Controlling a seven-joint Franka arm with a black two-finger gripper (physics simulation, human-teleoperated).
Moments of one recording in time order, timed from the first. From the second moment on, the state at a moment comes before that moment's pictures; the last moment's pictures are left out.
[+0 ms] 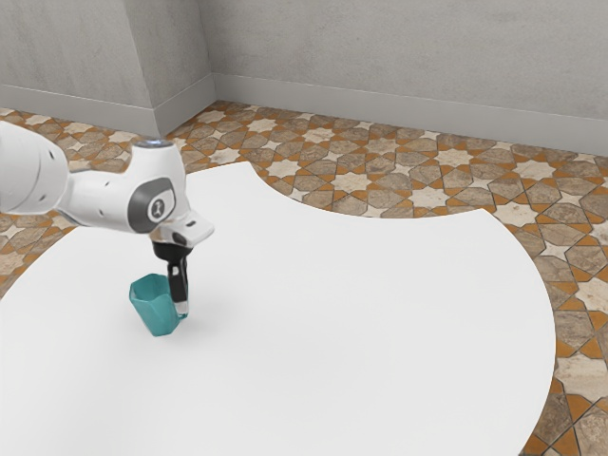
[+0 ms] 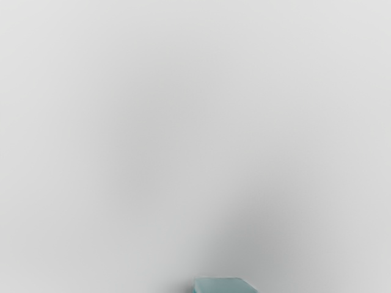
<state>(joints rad) 0.18 0.36 -0.02 -1.97 0.02 2.20 0.99</state>
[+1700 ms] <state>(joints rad) 0.07 0.44 0.00 -1.78 0.26 1.95 0.66</state>
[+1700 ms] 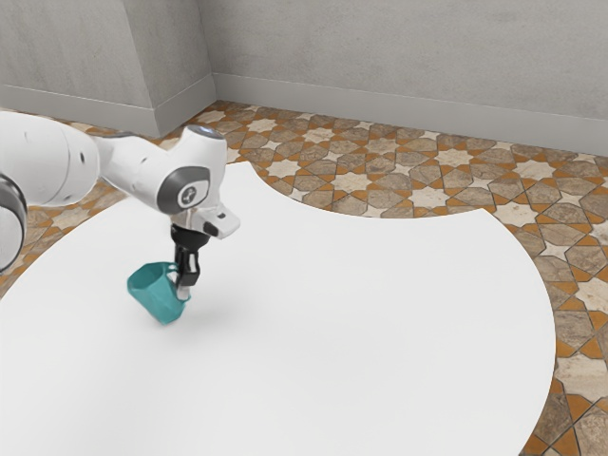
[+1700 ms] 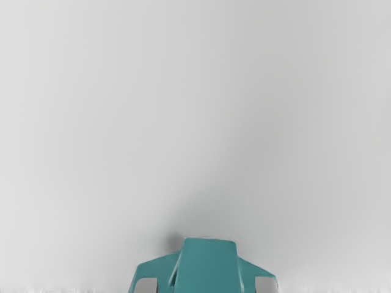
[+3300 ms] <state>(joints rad) -0.21 0.60 0.00 -1.45 0.40 1.52 0.57</state>
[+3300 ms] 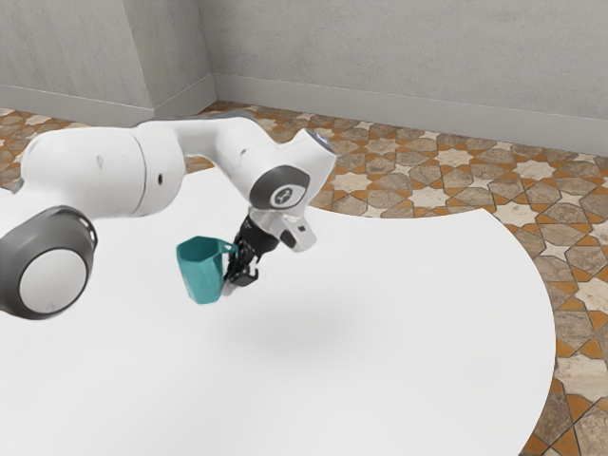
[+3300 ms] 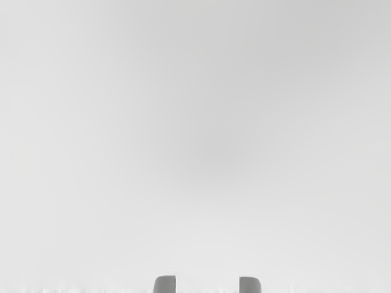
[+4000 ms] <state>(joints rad) -0.14 0.79 -0.01 -1.19 0.43 1.54 0.62</state>
